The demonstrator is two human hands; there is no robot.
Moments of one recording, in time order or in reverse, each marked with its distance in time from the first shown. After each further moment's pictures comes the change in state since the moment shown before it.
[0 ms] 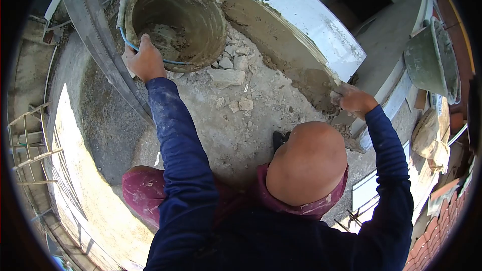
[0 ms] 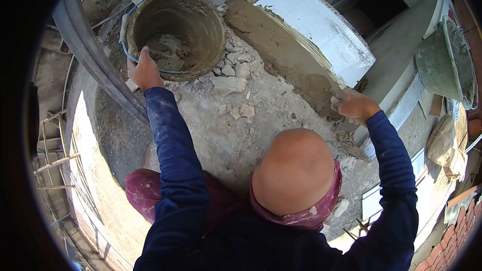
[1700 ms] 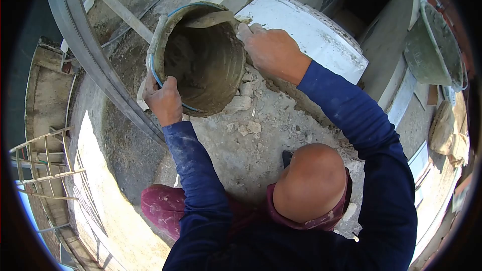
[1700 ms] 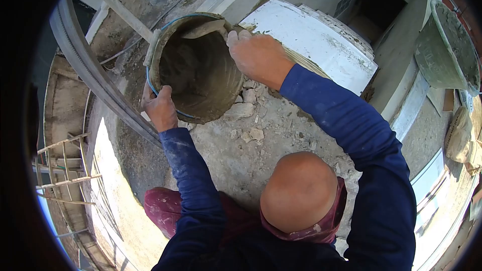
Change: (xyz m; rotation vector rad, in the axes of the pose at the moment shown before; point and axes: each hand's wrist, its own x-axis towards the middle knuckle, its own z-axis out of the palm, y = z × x) left_hand -0.046 0.078 -0.009 -0.036 -0.341 0.111; right_hand 0.076 -0.195 -0.048 -0.399 0.833 -0.640
